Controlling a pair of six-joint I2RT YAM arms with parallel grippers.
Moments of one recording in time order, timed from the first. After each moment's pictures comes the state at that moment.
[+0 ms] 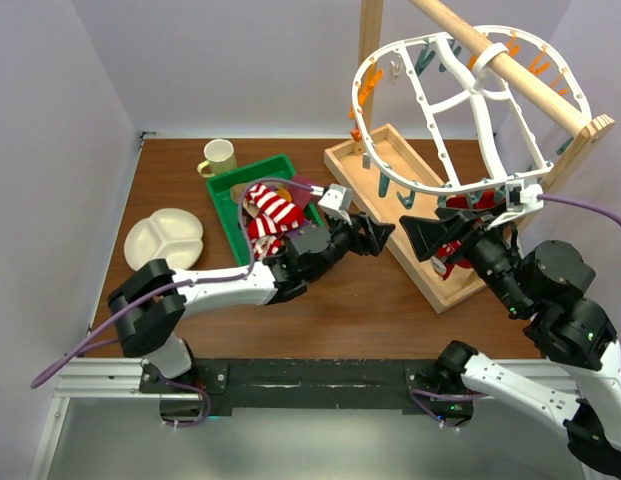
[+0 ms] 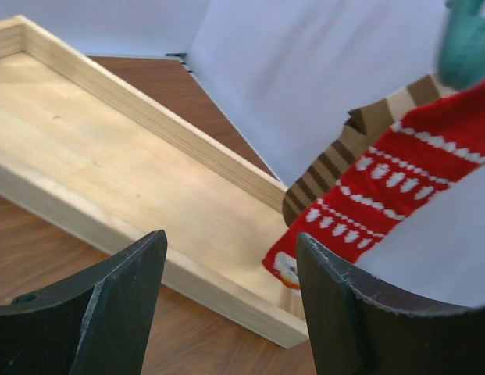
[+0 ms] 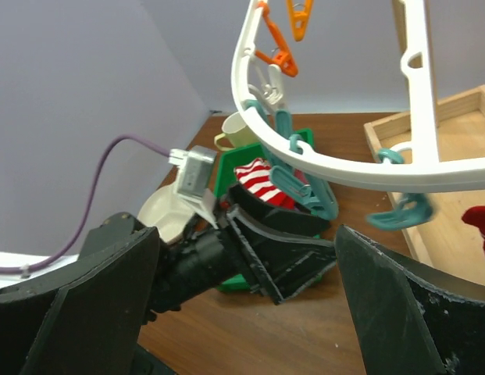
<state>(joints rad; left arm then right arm) -1.05 1.60 0.99 0.65 -0.31 -0.52 0.81 0.64 1.25 -0.59 0.33 0.43</state>
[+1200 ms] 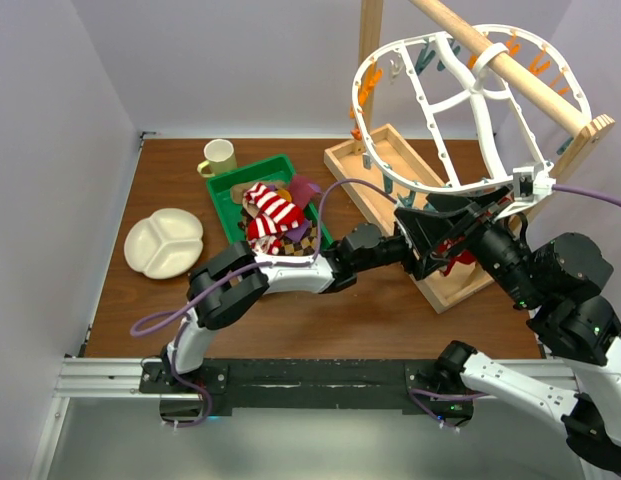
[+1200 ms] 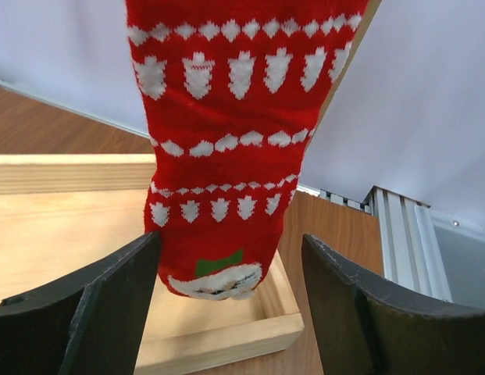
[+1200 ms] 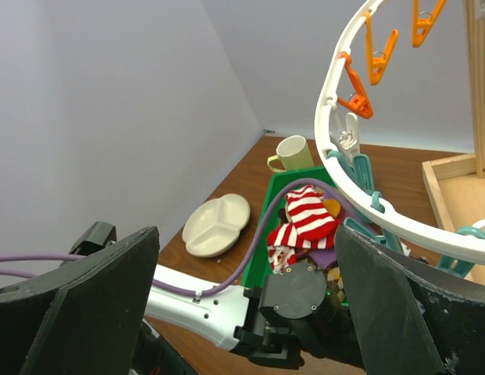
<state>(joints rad) -1.09 2.07 1.37 0.78 0.19 -0.23 0.81 0.70 1.34 -0.50 0.19 0.43</state>
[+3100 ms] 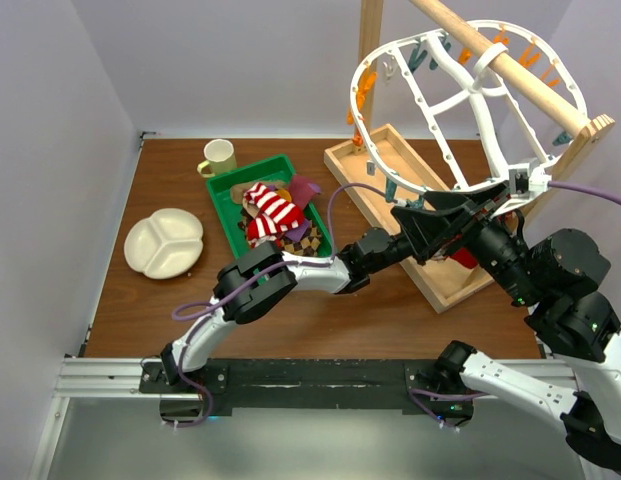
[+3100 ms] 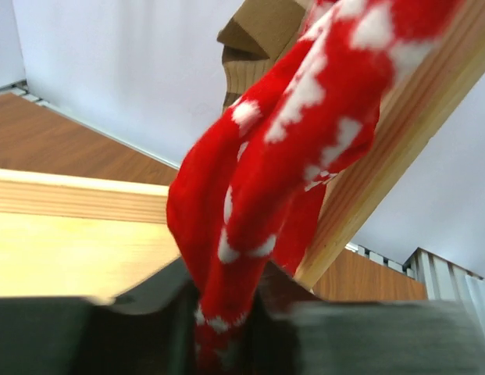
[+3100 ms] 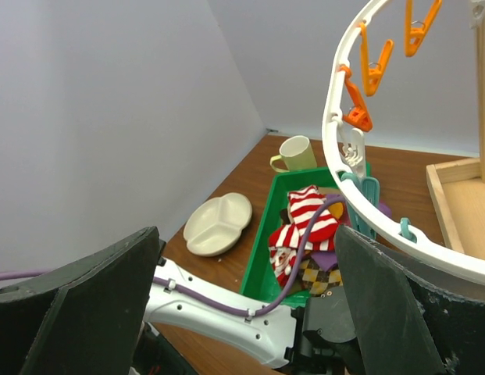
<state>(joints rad) -1.10 2.28 1.52 0.94 0.05 -0.27 0.81 0.72 1.35 -0.50 0.17 0.41</state>
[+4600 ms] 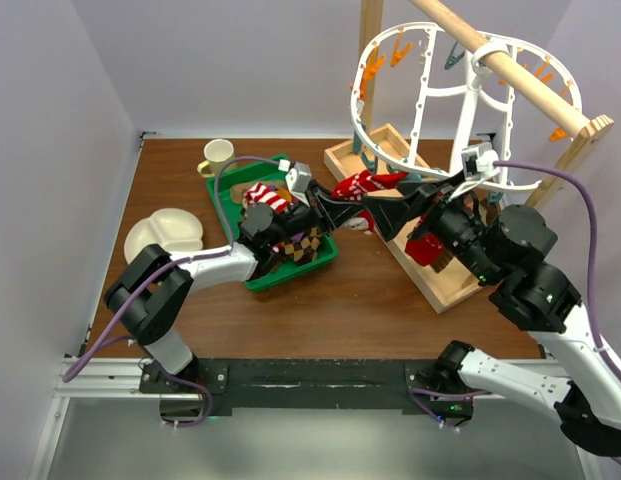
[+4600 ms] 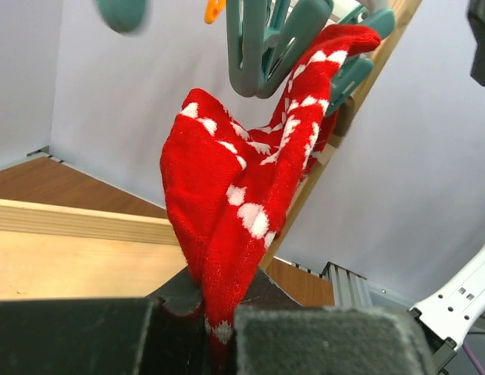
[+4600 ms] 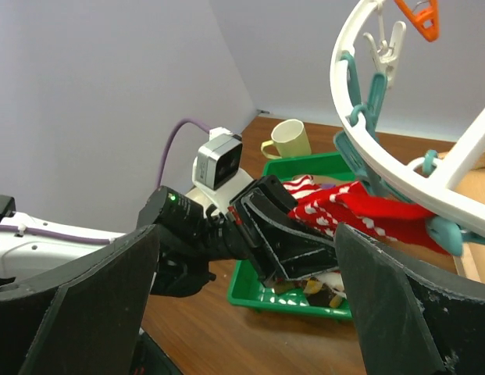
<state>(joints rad) -0.74 1.65 0.88 1.18 0.45 -0.57 0.81 0.83 1.31 -0.40 0.16 0.40</state>
